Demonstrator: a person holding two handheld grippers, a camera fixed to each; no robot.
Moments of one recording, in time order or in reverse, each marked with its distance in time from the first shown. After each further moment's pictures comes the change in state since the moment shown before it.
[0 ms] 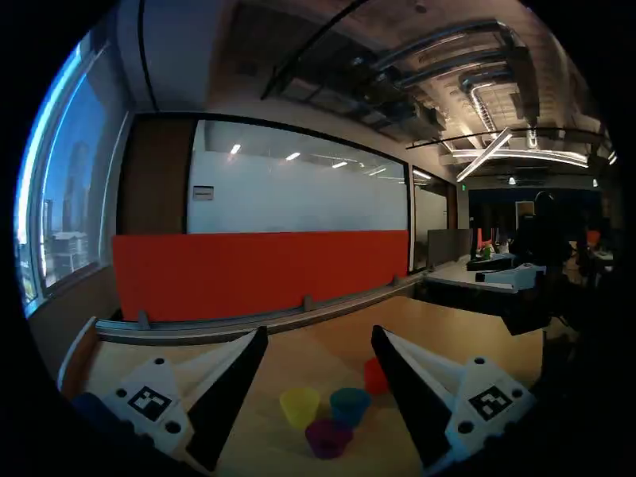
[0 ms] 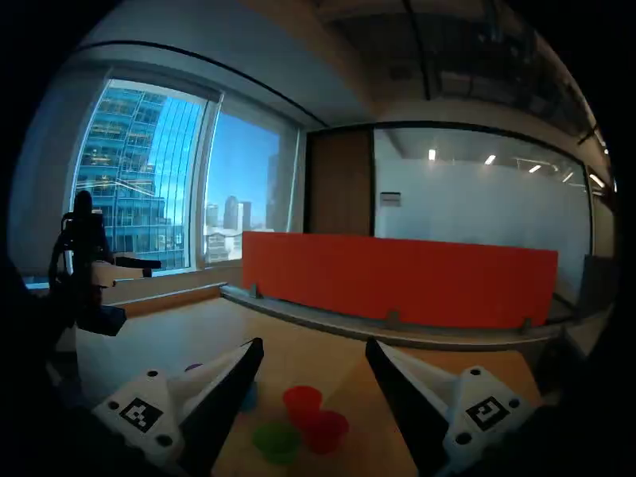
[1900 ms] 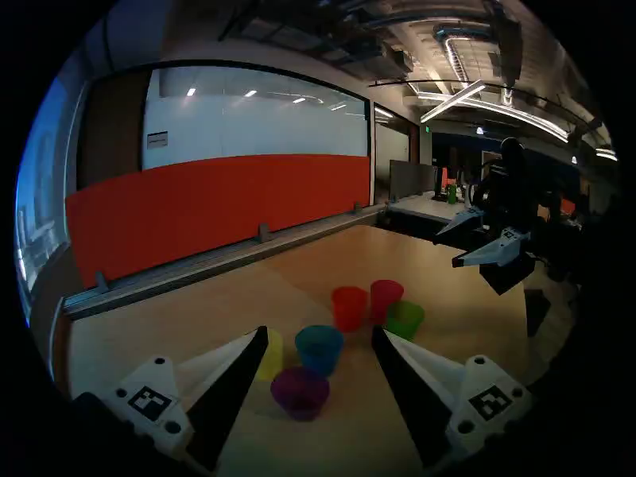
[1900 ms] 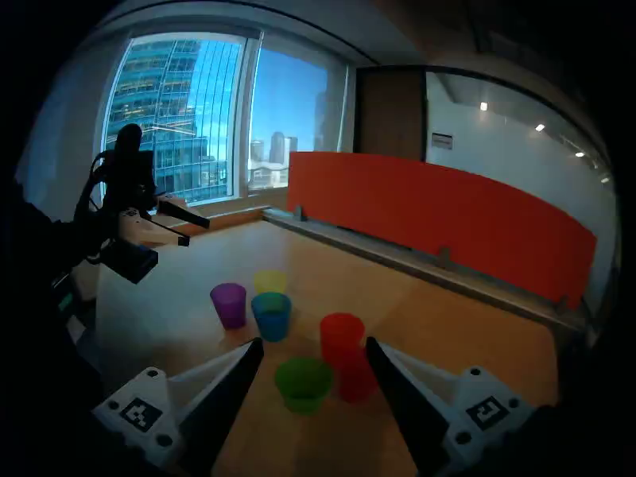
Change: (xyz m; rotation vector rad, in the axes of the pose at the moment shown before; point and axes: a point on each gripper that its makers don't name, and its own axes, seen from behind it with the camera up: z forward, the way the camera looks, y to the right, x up) left arm -0.105 0.035 0.031 -0.193 -0.289 0.038; right arm -0.115 -0.034 0.001 0.204 -0.304 -0.069
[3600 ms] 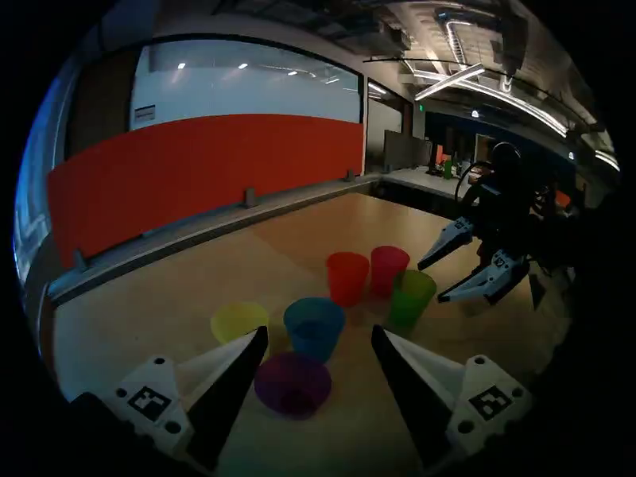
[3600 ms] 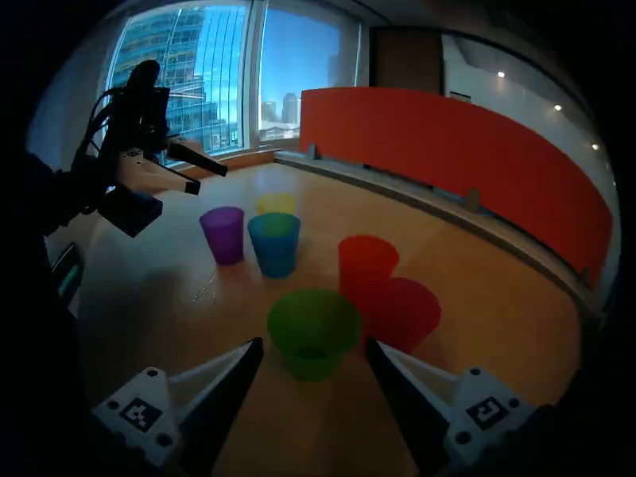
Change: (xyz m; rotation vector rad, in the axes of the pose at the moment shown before) left arm -0.053 0.003 0.059 -0.052 -0.119 -0.007; right arm -0.107 -0.008 0.063 0.062 -0.187 -0.005
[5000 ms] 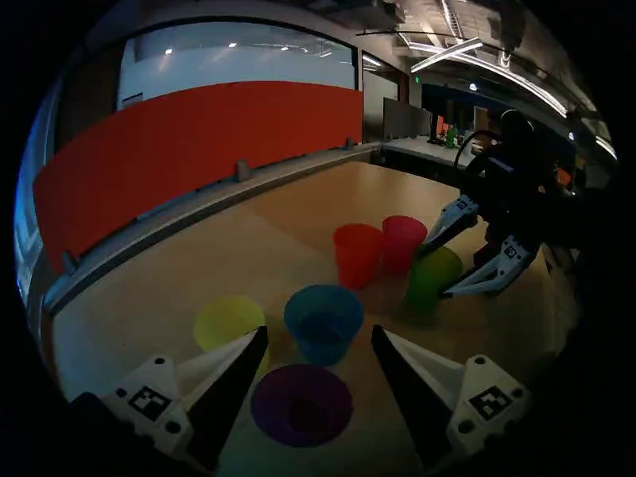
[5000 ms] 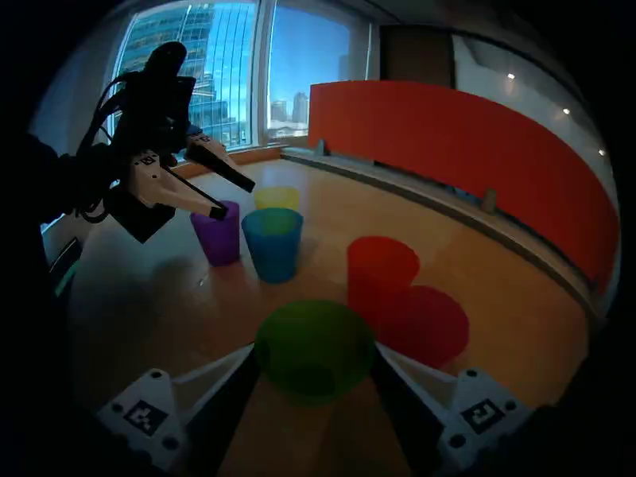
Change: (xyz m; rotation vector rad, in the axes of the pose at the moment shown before) left arm -0.025 -0.006 0.052 -0.003 -0.123 0.047; right arm 0.001 0.001 0.045 0.044 0.002 -0.026
